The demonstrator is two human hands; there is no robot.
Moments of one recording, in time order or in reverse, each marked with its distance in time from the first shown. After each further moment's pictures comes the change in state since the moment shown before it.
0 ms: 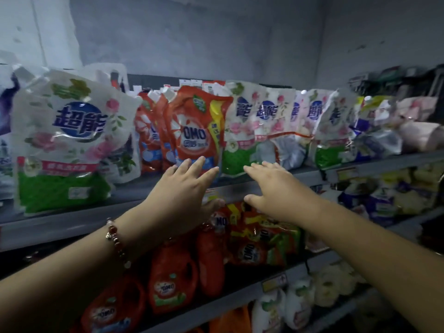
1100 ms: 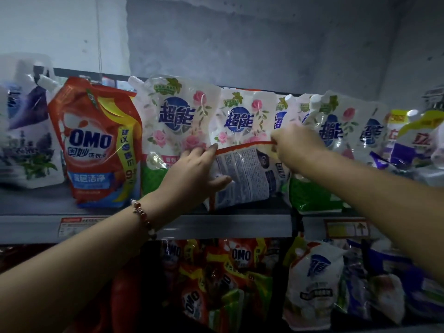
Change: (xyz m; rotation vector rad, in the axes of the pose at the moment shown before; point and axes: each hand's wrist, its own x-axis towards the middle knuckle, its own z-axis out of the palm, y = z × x) left_hand 0.243 0.129 0.059 -0.179 0.316 -0.306; right_hand 0.182 0.281 -0.032 -0.231 0.348 -0.085
